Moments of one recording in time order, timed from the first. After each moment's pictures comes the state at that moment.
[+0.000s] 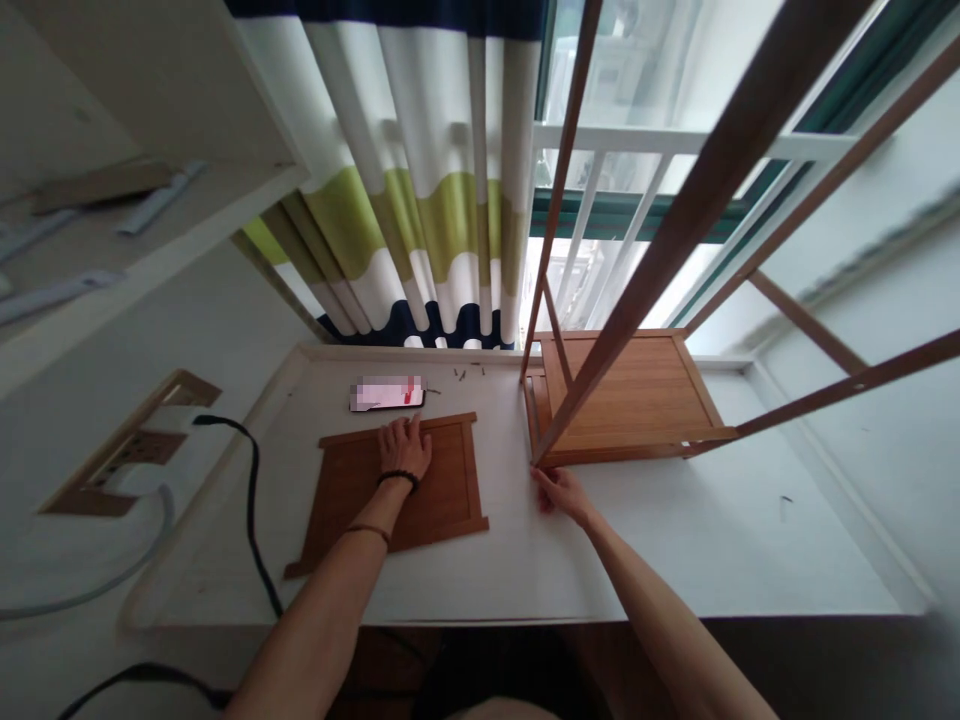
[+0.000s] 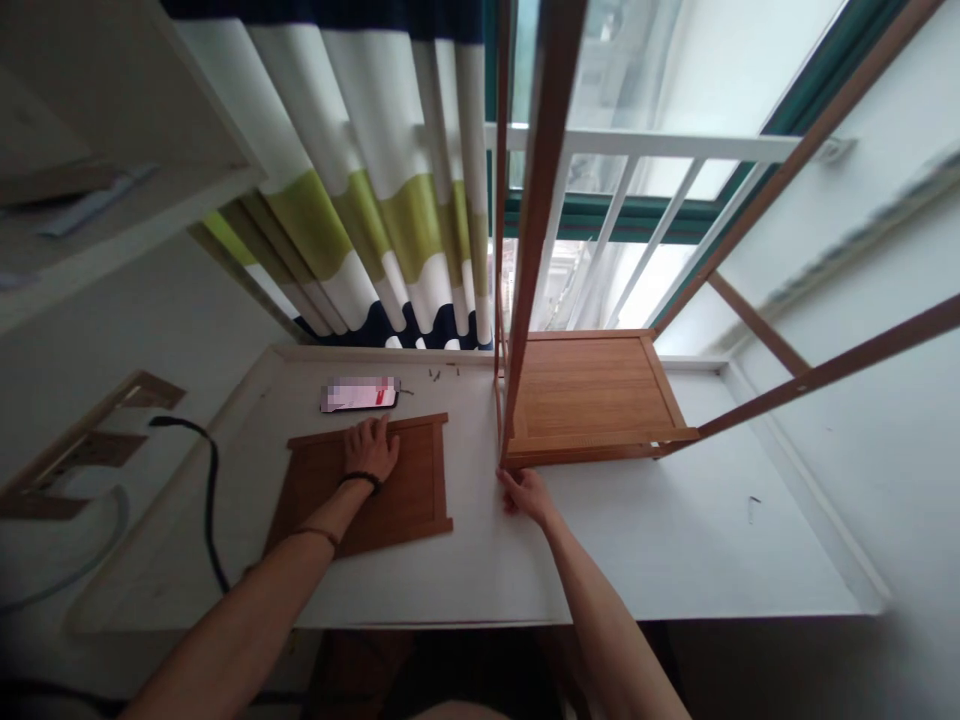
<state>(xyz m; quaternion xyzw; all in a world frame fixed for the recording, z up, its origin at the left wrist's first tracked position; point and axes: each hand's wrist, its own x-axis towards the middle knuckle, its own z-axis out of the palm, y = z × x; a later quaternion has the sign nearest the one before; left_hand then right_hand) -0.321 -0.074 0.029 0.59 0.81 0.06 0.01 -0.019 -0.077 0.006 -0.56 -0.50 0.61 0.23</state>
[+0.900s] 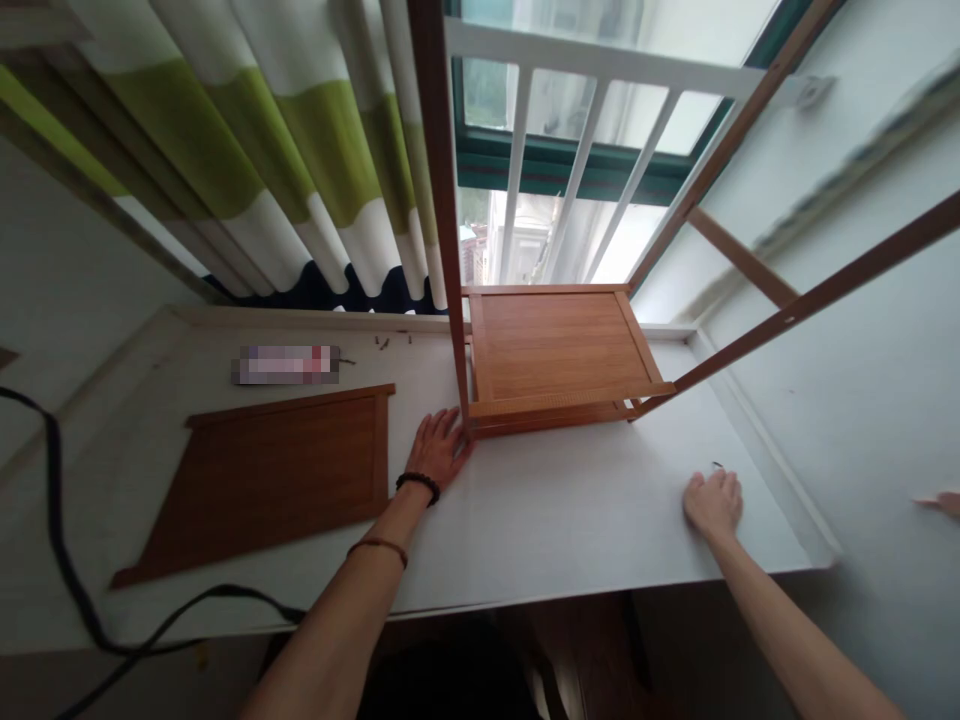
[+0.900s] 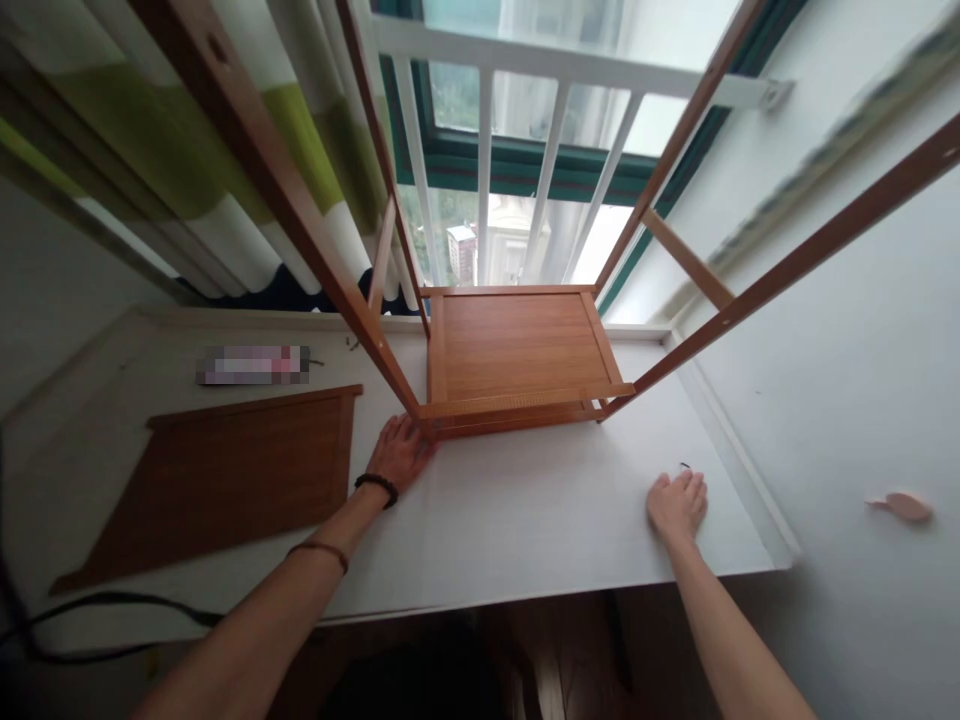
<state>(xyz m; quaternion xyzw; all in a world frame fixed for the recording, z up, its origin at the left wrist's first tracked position) -0.136 -0.074 -0.008 0.74 0.66 0.11 0.07 0.324 -0.091 -0.018 -0.89 -0.44 0.04 0.14</state>
